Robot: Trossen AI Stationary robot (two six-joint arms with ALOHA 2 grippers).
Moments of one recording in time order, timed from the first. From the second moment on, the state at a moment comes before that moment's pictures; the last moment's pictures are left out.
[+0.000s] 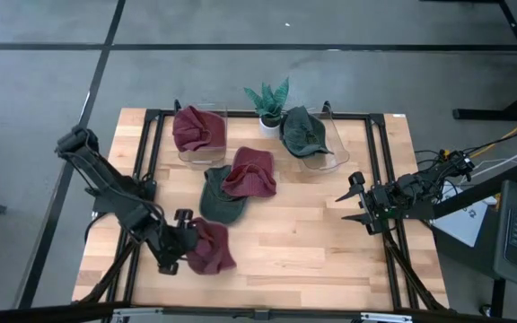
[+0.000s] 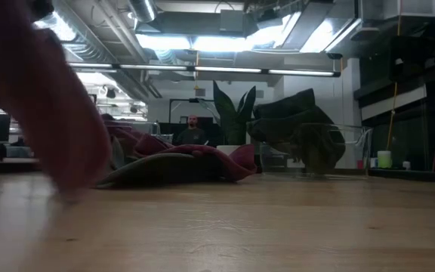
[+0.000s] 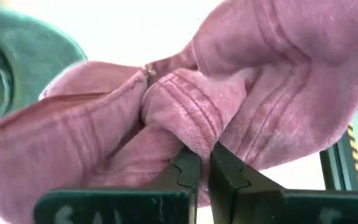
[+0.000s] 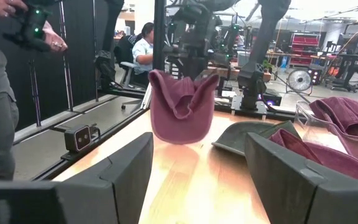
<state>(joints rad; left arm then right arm) -0.77 1.31 0.99 -0.79 -0.24 -0.62 0.48 0.00 0.01 0.05 0.21 -0.08</state>
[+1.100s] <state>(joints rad) -0.32 1.27 1.31 -1.21 -0.35 -0.16 0.48 0.00 0.01 0.05 0.21 -0.08</state>
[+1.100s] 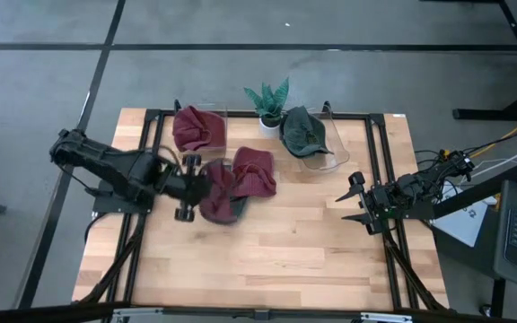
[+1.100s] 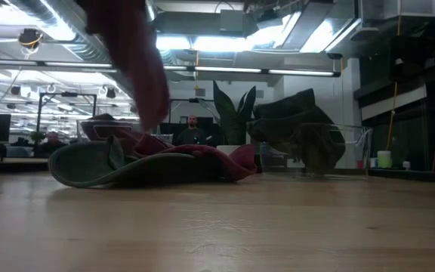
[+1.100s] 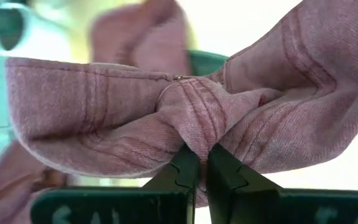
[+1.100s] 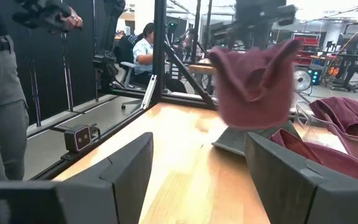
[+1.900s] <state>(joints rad) 0.14 1.27 1.41 -1.28 -0.63 0.04 0.48 0.00 0.01 0.05 0.21 -0.08</state>
